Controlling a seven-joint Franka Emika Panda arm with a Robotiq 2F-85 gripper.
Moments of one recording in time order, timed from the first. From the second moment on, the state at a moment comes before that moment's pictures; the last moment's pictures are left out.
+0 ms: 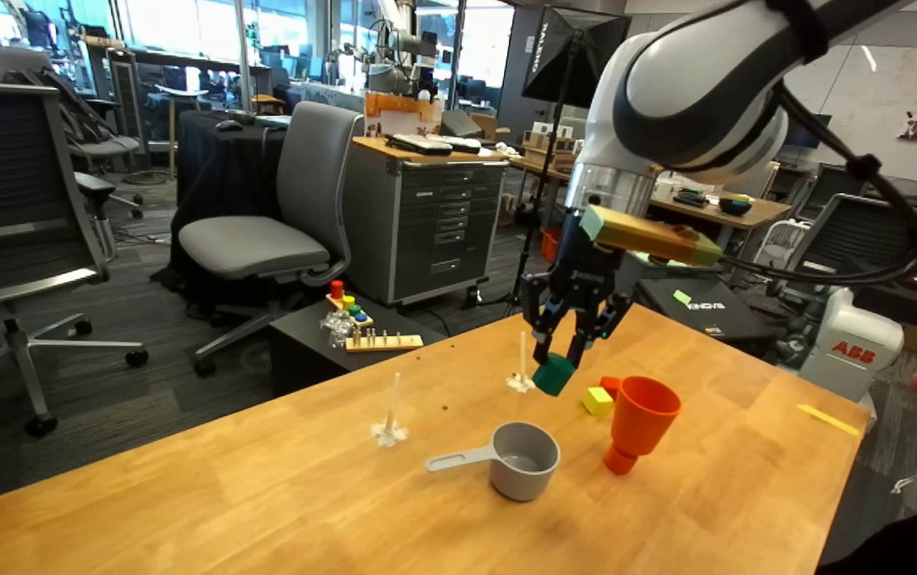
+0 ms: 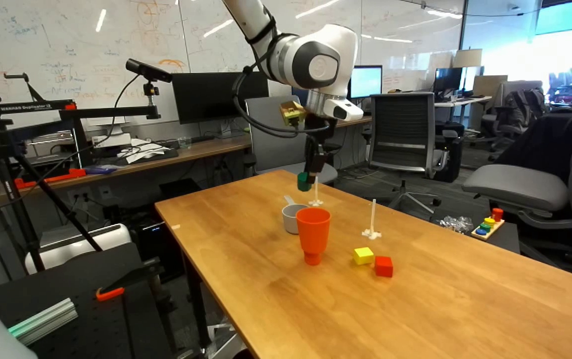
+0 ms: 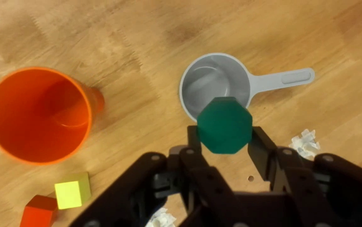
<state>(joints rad) 0.14 0.56 0.07 -1.79 0.24 2.28 0.51</state>
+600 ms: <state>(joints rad) 0.15 0.69 0.06 -1.66 0.24 2.19 0.50</state>
